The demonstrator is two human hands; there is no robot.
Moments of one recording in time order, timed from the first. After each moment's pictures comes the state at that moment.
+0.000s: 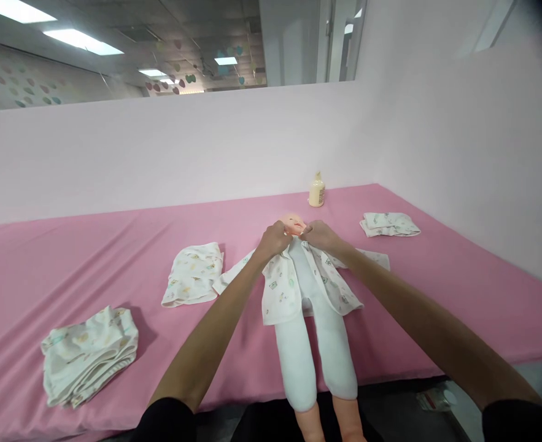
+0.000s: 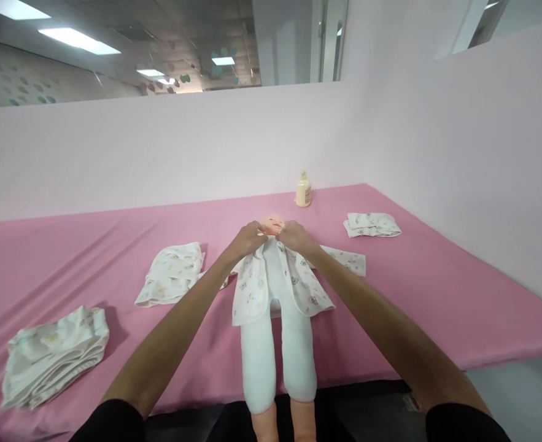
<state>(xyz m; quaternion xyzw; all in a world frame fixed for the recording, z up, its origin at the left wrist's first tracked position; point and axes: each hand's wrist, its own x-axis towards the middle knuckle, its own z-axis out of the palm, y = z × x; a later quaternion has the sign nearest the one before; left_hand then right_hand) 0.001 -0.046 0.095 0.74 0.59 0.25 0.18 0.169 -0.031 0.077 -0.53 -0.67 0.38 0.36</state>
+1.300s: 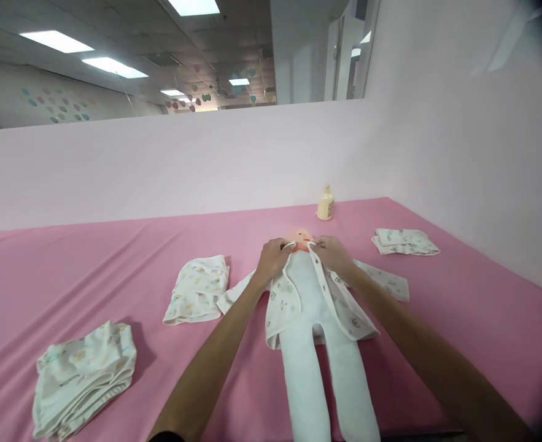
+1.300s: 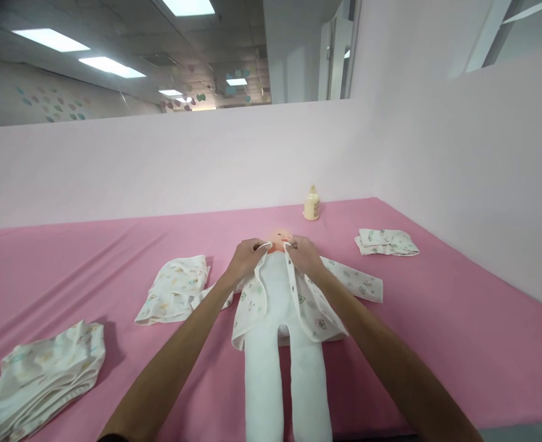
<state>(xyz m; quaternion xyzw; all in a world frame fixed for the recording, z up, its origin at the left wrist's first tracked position) -0.024 -0.036 0.073 0.70 0.56 0.39 0.22 0.158 -0.032 0.069 -0.55 -0.66 0.32 0.41</state>
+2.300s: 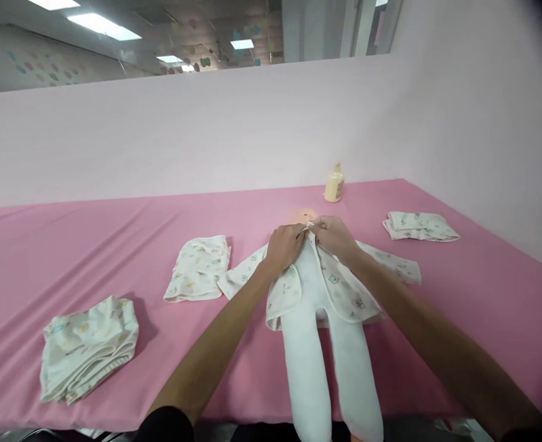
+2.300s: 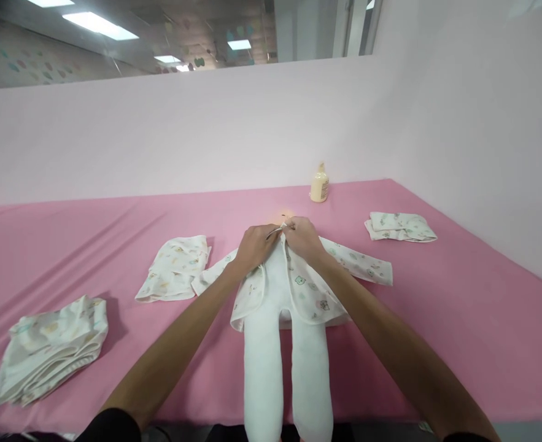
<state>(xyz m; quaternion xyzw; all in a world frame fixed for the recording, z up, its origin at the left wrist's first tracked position) -0.005 -0.043 0.061 0.81 0.52 0.28 0.00 0.146 -0.027 0.066 -0.53 -0.66 0.32 0.43</state>
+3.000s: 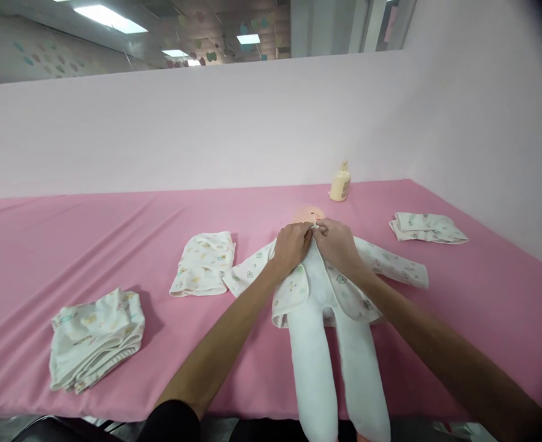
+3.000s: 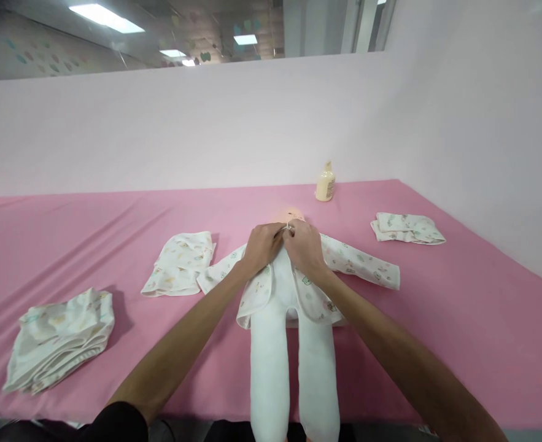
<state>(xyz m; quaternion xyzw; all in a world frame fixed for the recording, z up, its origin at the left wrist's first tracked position) -0.004 -0.043 0.052 0.80 0.50 0.33 0.00 0.129 -0.057 0.071 -0.55 -0.72 0.13 0.40</state>
